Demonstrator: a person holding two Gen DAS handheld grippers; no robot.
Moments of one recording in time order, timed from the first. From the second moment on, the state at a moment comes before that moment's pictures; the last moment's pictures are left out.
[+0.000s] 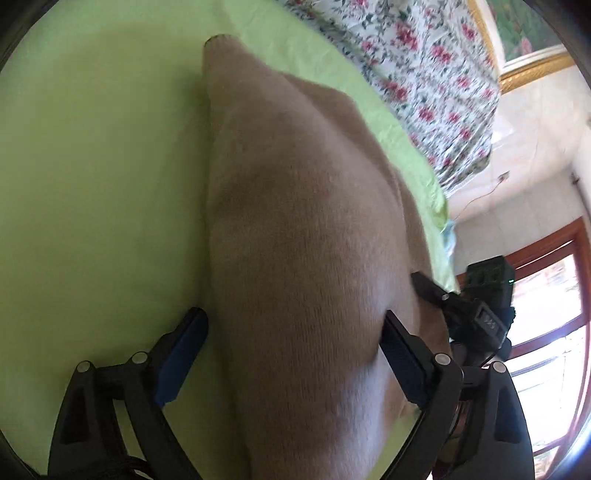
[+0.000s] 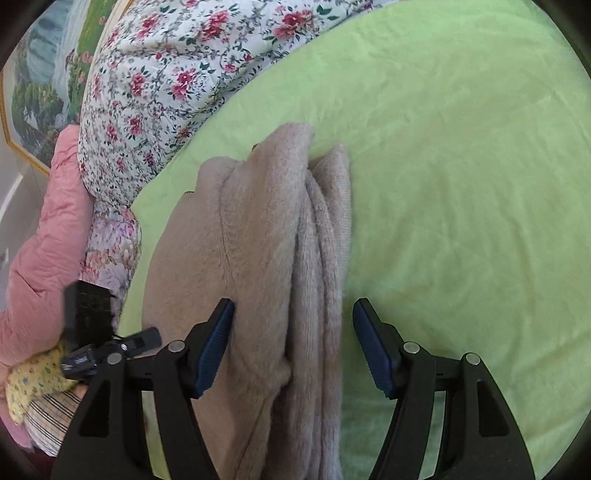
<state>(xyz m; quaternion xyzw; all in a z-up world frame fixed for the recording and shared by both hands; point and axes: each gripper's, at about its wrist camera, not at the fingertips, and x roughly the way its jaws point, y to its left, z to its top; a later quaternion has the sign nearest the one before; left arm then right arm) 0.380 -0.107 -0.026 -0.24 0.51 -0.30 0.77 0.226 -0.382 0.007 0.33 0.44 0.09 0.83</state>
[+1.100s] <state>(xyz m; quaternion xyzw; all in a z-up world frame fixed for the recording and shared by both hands) 0.216 0.078 -0.010 -0.24 0.47 -0.27 0.81 0.177 -0.169 -0.011 0.33 0.46 0.21 0.80</state>
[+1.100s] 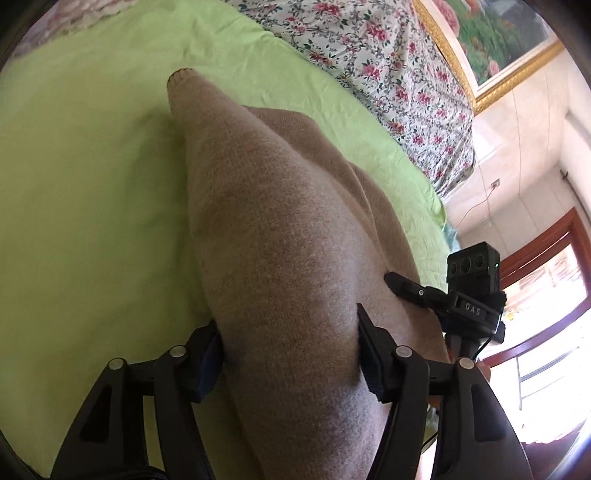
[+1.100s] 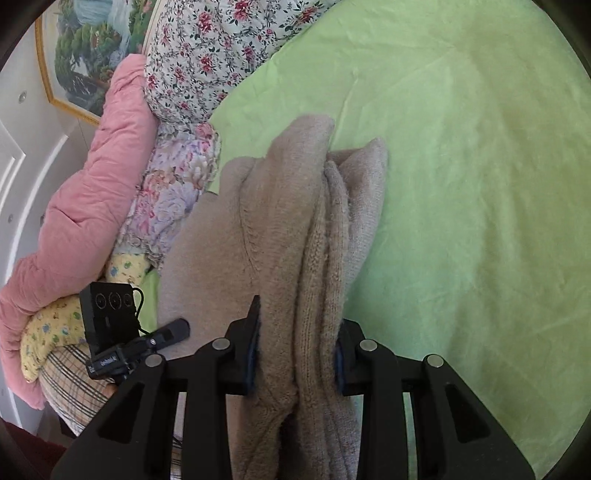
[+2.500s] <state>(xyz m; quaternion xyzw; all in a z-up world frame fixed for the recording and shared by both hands) 0.323 0.076 0.011 -0.13 0.43 -0.10 0.89 0.226 -0.187 0.010 0.24 0.43 0.11 0.86</state>
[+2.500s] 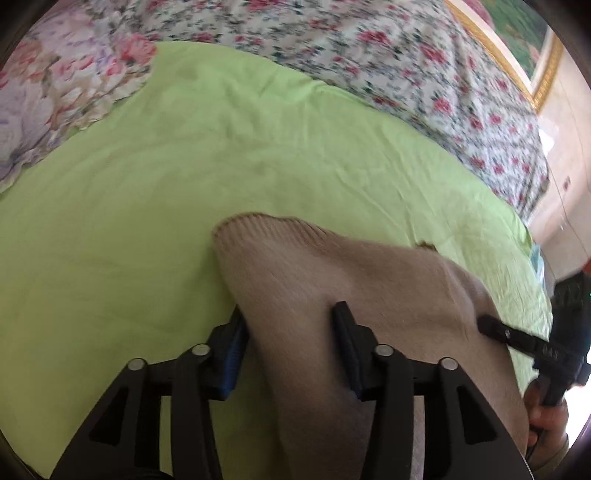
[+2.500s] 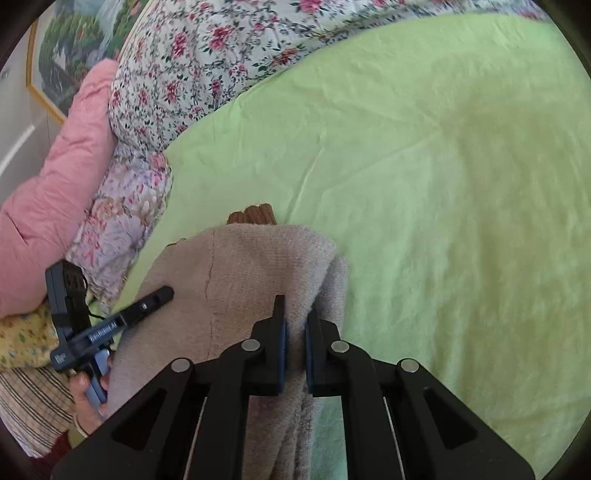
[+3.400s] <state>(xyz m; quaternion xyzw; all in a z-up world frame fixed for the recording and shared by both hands) 0.094 0.085 0.039 -0.12 0.41 -0.14 0.89 0.052 -0.184 0.035 0.30 0.41 0.10 0.86</state>
